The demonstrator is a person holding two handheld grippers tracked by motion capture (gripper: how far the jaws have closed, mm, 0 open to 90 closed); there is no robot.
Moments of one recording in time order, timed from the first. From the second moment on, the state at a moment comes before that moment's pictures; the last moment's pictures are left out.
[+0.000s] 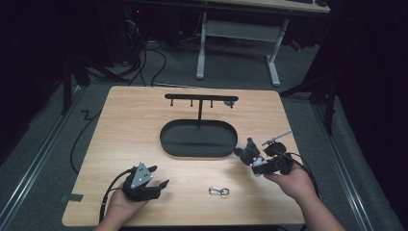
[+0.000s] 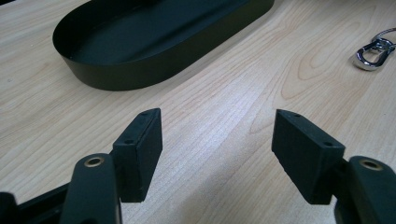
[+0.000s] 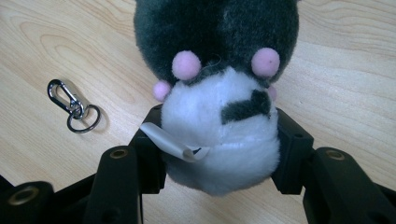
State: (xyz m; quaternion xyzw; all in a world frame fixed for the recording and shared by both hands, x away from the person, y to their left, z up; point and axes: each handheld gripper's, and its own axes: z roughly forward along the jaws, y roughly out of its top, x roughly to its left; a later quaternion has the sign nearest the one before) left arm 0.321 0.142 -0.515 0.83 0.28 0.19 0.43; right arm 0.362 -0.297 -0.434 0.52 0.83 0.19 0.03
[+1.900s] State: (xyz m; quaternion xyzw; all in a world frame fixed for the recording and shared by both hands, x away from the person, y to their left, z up) left arm 0.316 0.148 -0.514 0.84 0.28 0.19 0.44; right arm 0.411 -0.265 -0.347 0.51 0.83 0.22 0.05
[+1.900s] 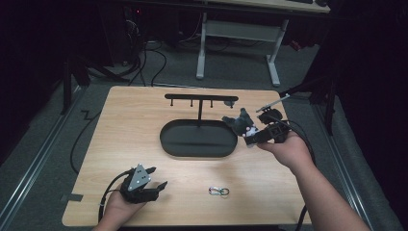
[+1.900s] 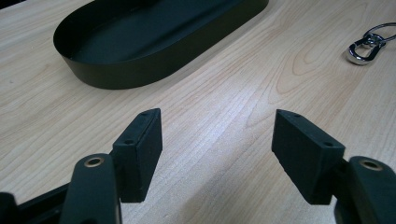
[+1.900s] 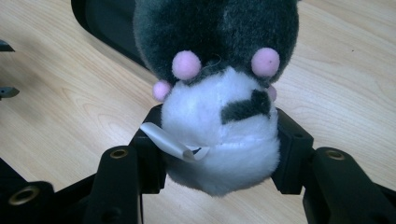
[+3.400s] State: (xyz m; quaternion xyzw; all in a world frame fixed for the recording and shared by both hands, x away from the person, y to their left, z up) left arm 0.315 0.146 -0.516 0.84 0.27 0.19 0.43; right arm 0.437 -0.272 -0.384 0.55 0.80 0.23 0.06
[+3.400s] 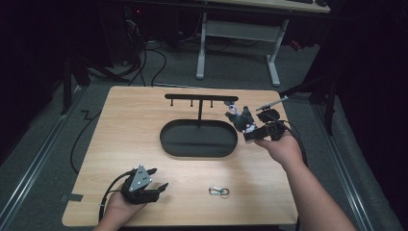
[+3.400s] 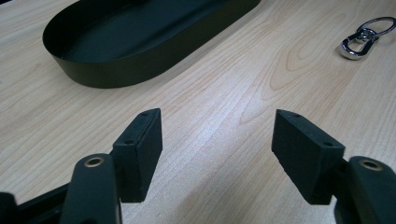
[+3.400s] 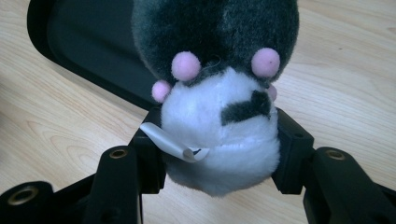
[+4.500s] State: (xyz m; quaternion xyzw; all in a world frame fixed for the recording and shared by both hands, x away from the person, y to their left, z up) left arm 0.315 0.142 -0.516 0.84 0.26 0.18 0.43; right arm 0.408 -0.249 -0.409 0.50 0.83 0.24 0.10
